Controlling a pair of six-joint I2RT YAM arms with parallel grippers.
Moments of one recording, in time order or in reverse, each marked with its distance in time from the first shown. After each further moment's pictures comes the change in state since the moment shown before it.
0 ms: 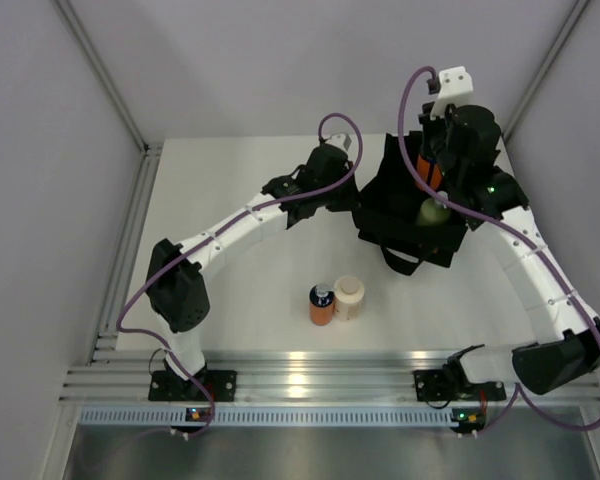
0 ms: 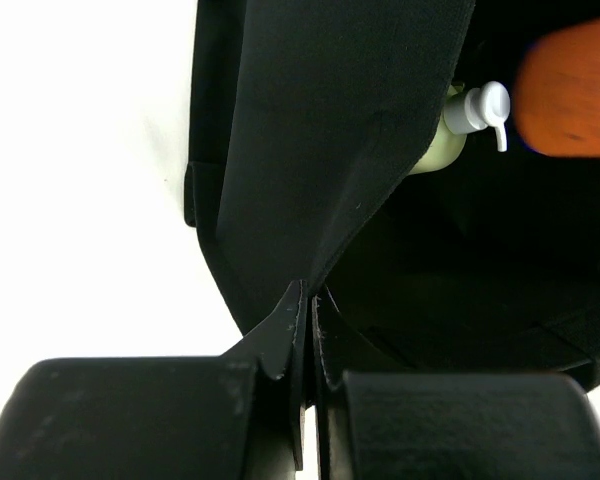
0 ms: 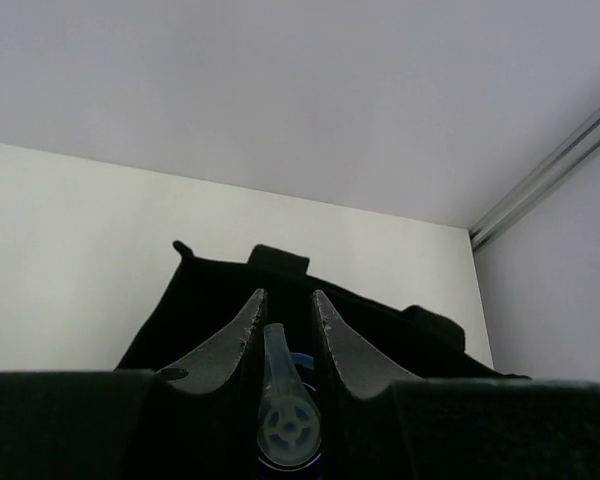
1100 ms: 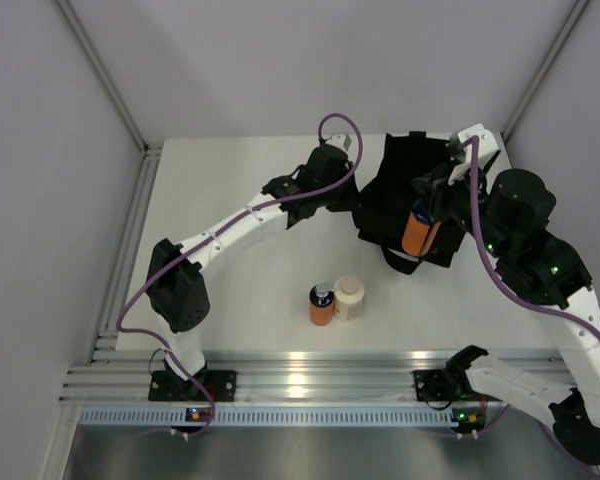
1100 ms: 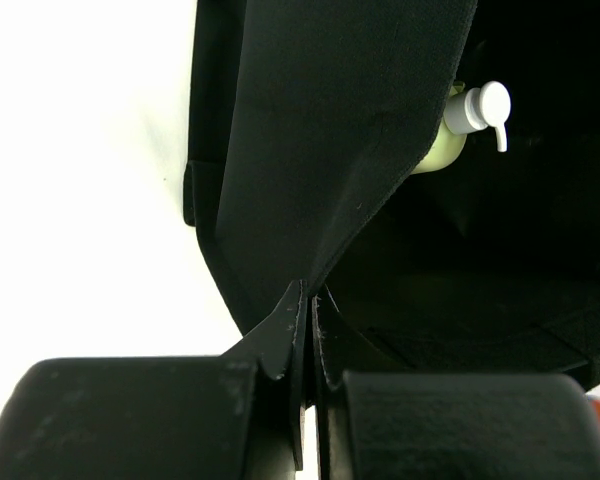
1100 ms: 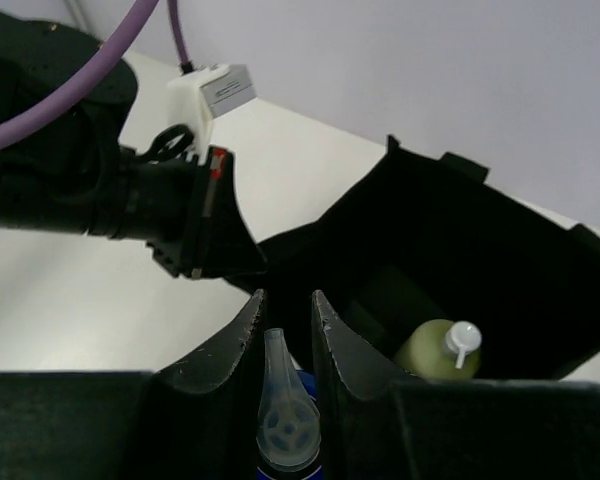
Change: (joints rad) left arm 0.000 0.001 0.000 0.000 0.000 -0.004; right arm 0.167 -0.412 -0.121 -0.275 -0.225 0.121
